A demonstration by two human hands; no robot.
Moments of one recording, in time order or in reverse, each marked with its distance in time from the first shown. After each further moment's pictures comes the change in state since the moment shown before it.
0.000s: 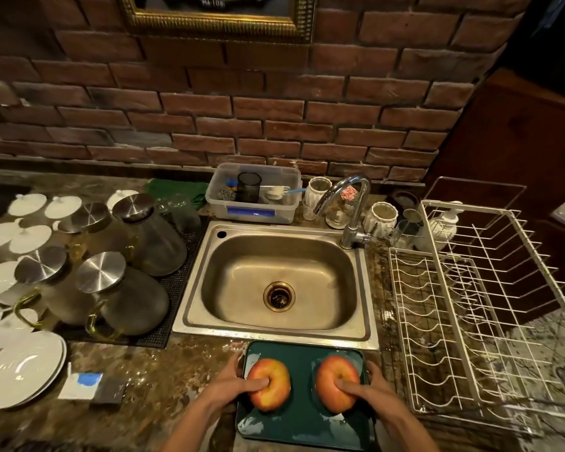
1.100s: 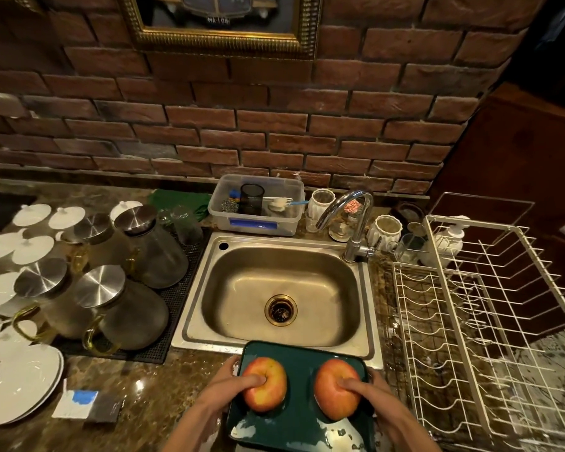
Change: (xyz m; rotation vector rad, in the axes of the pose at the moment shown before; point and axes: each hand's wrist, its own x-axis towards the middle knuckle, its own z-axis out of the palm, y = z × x) left_hand 0.001 0.028 -0.005 0.039 0.115 0.040; right_hand 0.012 -0.031 -0.002 0.123 0.031 0.034
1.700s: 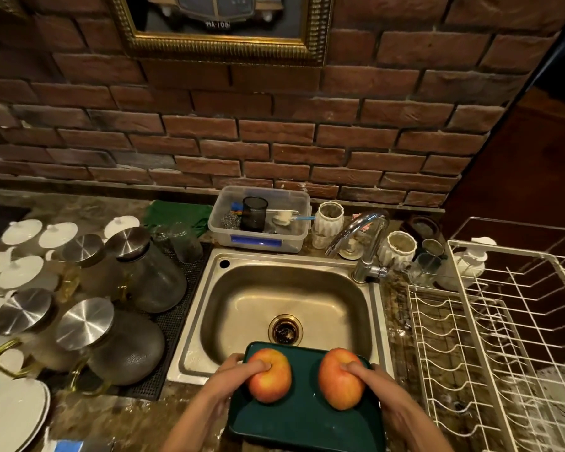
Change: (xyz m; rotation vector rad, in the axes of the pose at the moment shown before) left_hand 0.046 0.073 -0.015 0.017 0.049 -0.151; right_hand 0.063 -0.069 0.006 -0.074 -0.002 0.057
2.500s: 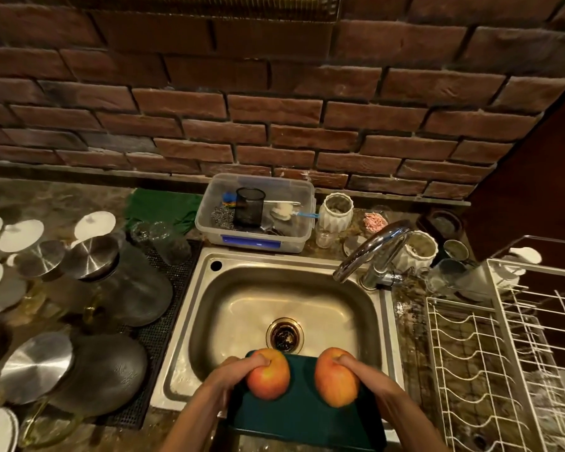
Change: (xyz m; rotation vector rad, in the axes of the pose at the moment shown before) left_hand 0.082 0.039 0.004 -0.046 -0.049 -0.198; right_hand 0.076 -0.048 0.011 -0.067 -0.032 0.180
